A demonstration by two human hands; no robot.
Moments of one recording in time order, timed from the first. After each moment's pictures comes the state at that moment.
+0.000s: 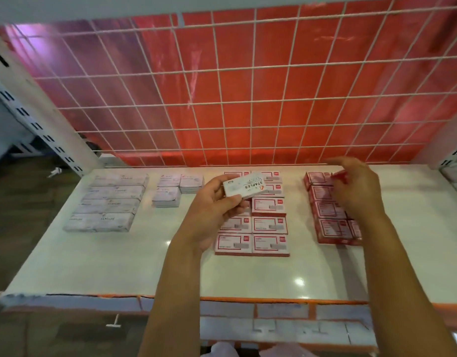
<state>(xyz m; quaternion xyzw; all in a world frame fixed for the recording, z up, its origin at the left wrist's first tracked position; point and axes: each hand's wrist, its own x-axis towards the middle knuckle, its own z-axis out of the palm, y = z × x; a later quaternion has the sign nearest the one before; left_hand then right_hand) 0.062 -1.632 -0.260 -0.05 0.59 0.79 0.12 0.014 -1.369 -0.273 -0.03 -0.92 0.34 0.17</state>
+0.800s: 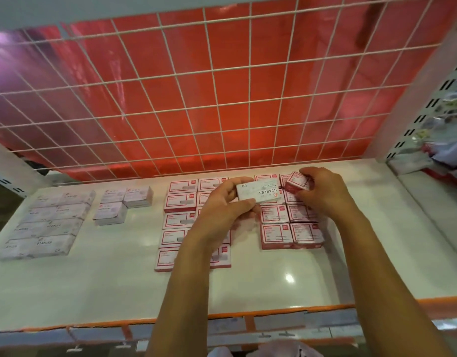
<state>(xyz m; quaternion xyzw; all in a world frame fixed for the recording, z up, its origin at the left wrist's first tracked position) 0.038 -1.508 -0.264 -0.02 0.68 0.71 0.17 0.004 -1.302 -0.272 -0.08 -0.96 0.28 -0.02</state>
